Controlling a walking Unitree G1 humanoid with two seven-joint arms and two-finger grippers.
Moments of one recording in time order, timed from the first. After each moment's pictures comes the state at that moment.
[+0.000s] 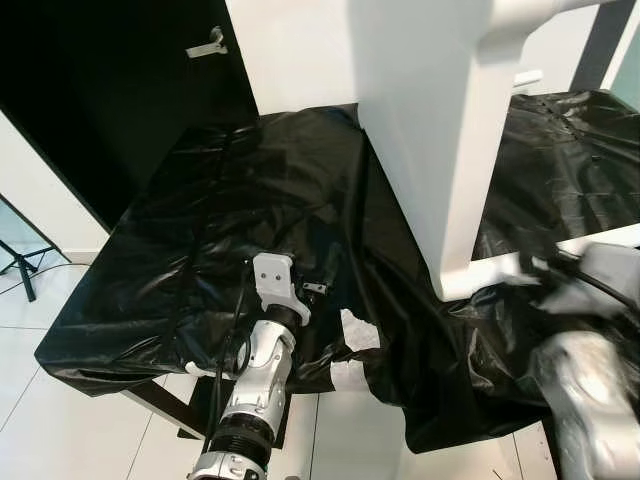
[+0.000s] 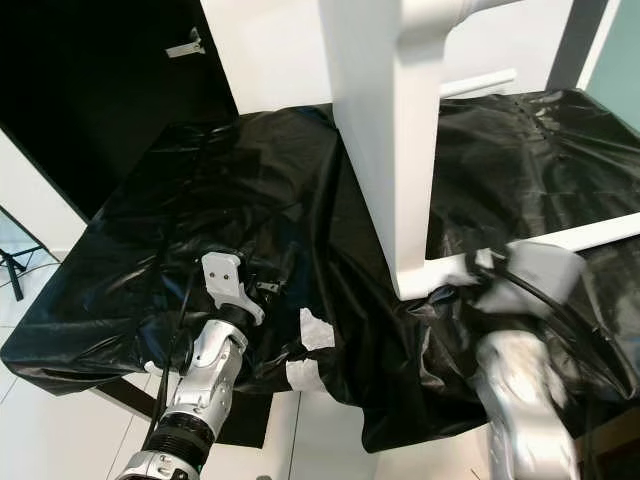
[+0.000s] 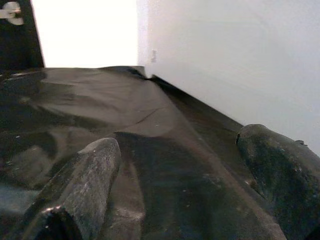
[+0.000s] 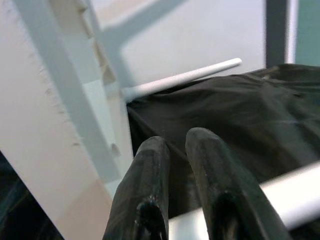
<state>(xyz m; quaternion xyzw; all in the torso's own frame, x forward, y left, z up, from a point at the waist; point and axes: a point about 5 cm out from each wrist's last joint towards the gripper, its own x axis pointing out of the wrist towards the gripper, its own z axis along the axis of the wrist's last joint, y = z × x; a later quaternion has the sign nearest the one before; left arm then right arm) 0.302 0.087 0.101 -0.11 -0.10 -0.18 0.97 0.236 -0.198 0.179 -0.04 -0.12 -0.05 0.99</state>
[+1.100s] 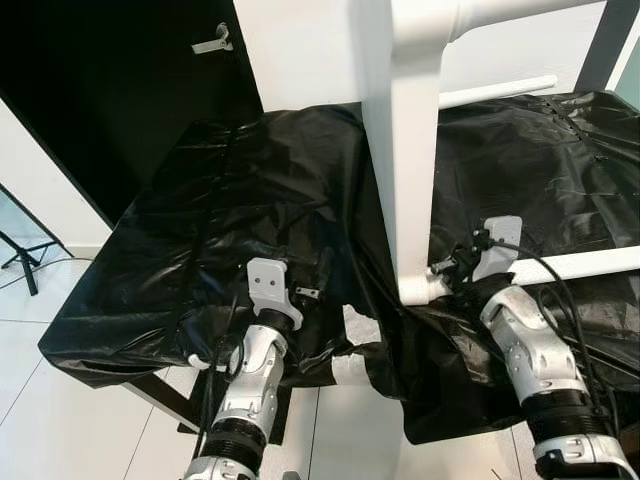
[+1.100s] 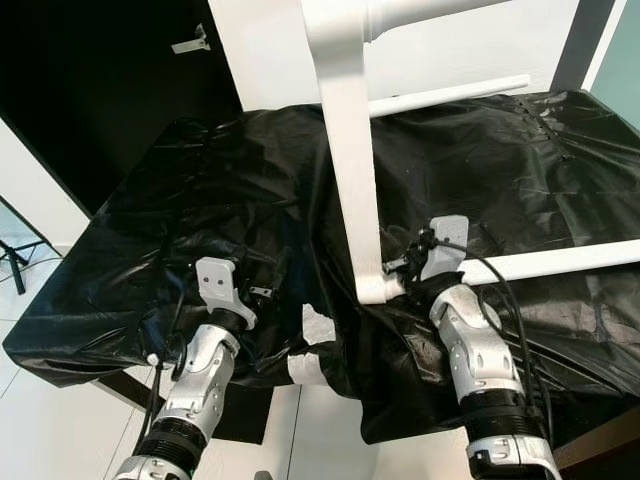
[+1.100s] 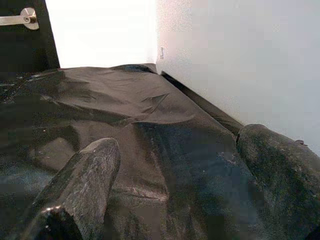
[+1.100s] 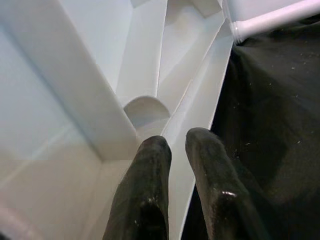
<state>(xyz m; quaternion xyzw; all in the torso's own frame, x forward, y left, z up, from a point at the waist) 0.299 0.099 0.096 -0.08 -0.10 -0.17 0.98 0.311 -0.168 0.129 0.03 -0.03 0.20 0.98</state>
